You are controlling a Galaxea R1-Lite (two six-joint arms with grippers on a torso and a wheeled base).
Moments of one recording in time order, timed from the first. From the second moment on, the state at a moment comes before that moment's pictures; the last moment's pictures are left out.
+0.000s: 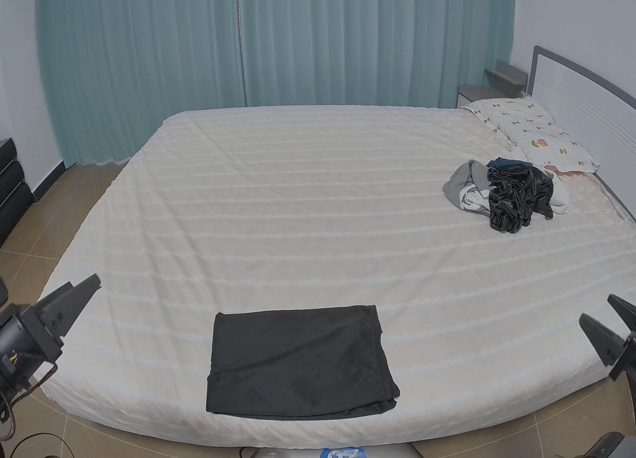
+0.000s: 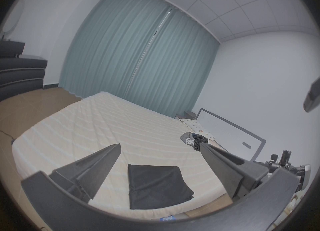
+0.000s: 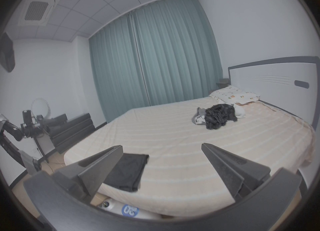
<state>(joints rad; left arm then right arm) -0.08 0.76 -0.20 -0.52 -0.24 -0.42 0.19 0.58 -0.18 -0.26 0.04 0.15</state>
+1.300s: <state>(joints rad) -0.01 0.01 -0.02 -0.06 -0.15 -0.02 0.00 0.01 -0.02 0.00 0.01 -0.01</state>
